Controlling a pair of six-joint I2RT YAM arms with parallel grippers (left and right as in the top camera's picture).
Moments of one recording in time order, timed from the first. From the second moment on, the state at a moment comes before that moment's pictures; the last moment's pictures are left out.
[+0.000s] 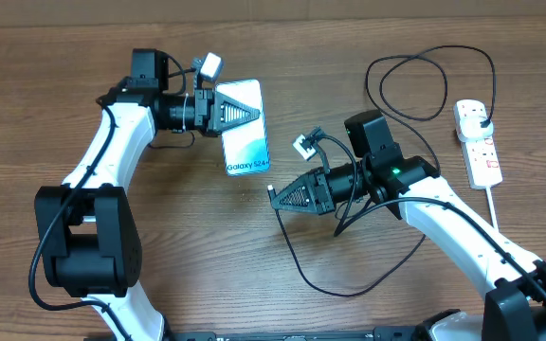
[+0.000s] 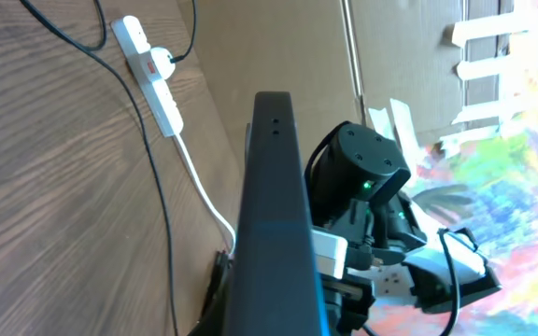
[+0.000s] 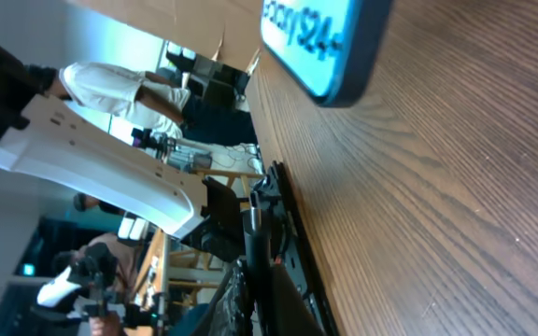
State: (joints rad) left arm -0.04 1.92 1.44 -0.67 1.53 -0.14; right arm 0.42 1.52 0.96 -0.37 -1.22 0.25
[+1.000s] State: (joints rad) left arm -0.11 1.92 1.44 -0.59 1.53 -0.23; right arm 0.43 1.52 0.96 -0.27 -1.17 0.44
